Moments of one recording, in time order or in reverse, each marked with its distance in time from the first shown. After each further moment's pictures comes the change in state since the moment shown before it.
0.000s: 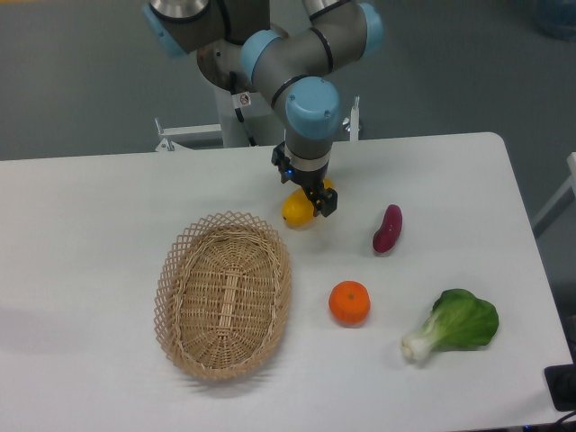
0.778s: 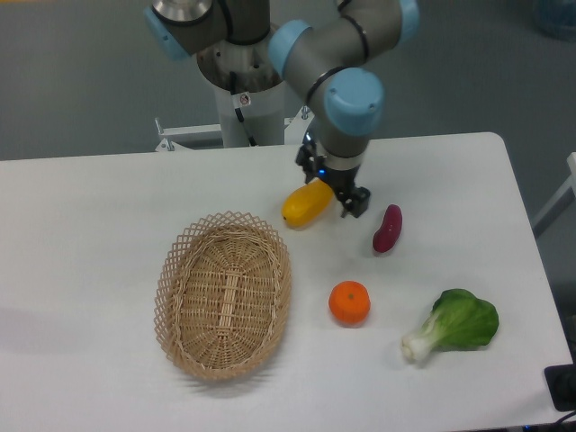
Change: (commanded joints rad) arm 0.008 0.002 0.160 -0.218 -0.002 -0.023
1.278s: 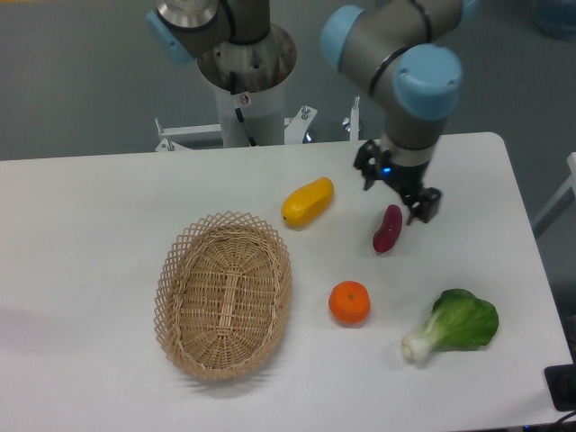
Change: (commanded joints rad) arm 0.068 -0.055 0.173 -0.041 -0.015 0.017
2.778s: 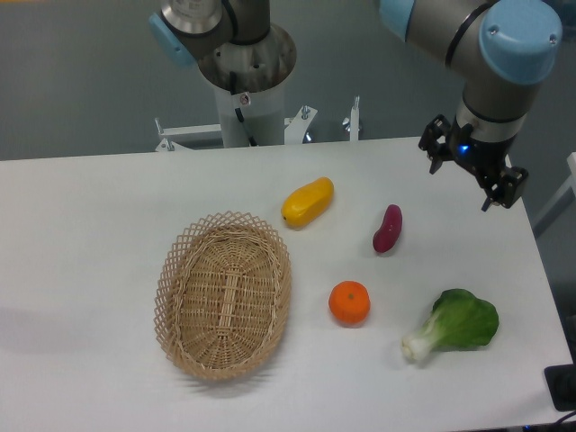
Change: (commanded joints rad) arm 0.100 -0.141 0.549 -0.313 0.064 0.118
